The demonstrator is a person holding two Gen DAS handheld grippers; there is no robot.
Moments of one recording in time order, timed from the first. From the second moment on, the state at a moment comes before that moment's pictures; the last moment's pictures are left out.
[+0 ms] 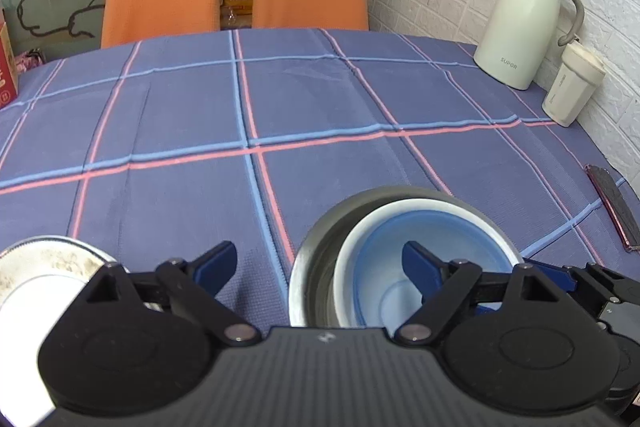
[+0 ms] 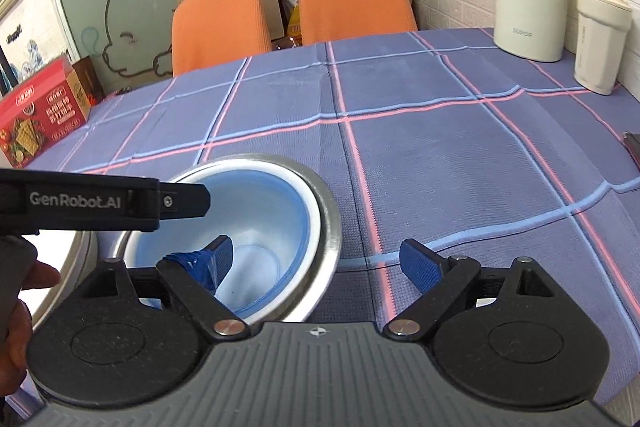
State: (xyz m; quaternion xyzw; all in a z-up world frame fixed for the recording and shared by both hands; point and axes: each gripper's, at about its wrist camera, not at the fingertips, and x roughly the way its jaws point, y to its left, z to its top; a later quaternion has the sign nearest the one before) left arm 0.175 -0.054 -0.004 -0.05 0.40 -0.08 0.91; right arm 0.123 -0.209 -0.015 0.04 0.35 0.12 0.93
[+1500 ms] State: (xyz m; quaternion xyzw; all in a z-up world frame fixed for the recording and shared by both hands) left arm 0.182 -0.067 -0.016 -0.02 0.43 -0.17 0.89; right arm 0.115 -0.181 -0.027 0.04 0.33 0.14 0.93
